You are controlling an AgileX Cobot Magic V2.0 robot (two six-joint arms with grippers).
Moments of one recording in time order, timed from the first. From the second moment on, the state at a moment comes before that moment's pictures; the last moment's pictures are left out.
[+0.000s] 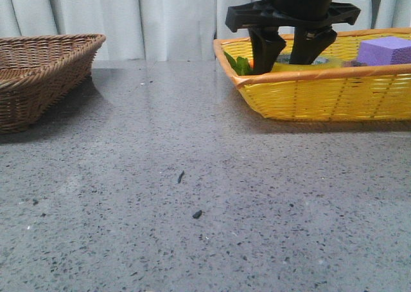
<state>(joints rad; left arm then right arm) 0.01 0.41 -0.30 0.01 -0.14 -0.05 0.34 1.82 -1.57 0.04 0.94 -0.04</state>
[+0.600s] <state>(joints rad) 0.01 0.41 -0.30 0.01 -0.14 -0.05 0.34 1.82 -1.61 0.03 1.00 -0.04</state>
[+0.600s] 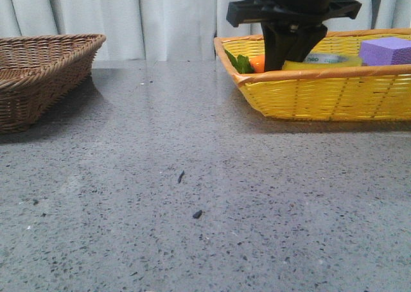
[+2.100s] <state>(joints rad) 0.01 0.41 -0.30 0.01 -0.13 -0.05 0.79 2.06 -1.99 -0.04 1.13 -0.10</state>
